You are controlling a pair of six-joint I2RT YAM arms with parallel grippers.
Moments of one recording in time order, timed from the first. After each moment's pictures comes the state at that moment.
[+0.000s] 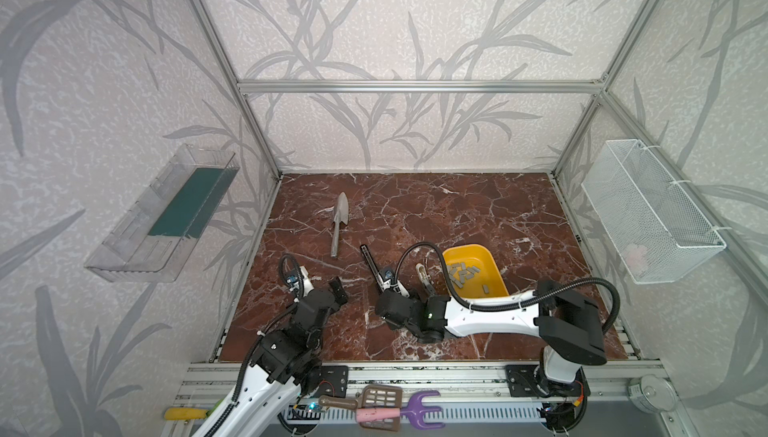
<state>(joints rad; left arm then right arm) -0.56 0.33 0.31 -0.66 -0.56 -0.83 1.31 1.78 1.07 -0.20 0.47 0.60</state>
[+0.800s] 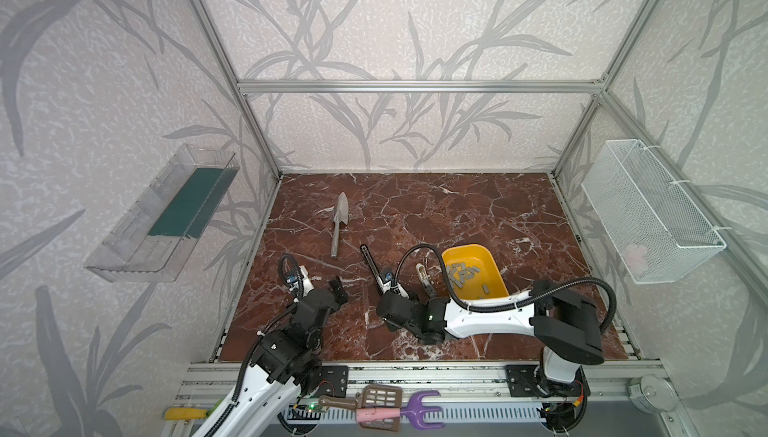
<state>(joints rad) -0.56 0.33 0.31 -0.65 -0.57 -0.83 1.30 1.80 1.05 -0.15 0.44 0.61</state>
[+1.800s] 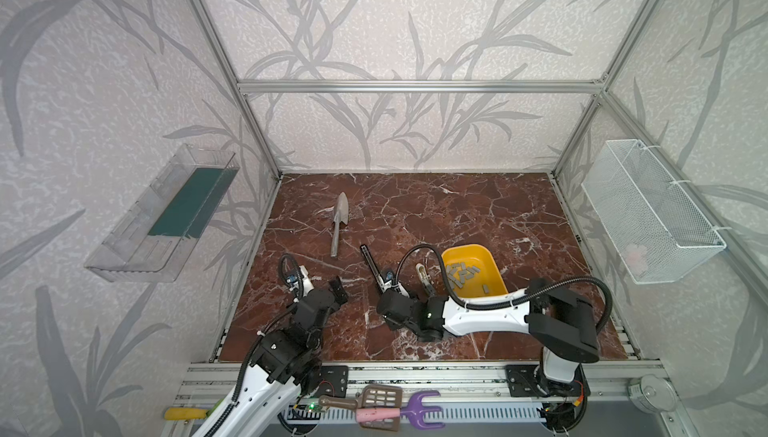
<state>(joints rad) -0.56 0.33 0.31 -0.65 -0.57 -0.83 1.29 1.82 1.05 -0.16 0.41 0.63</state>
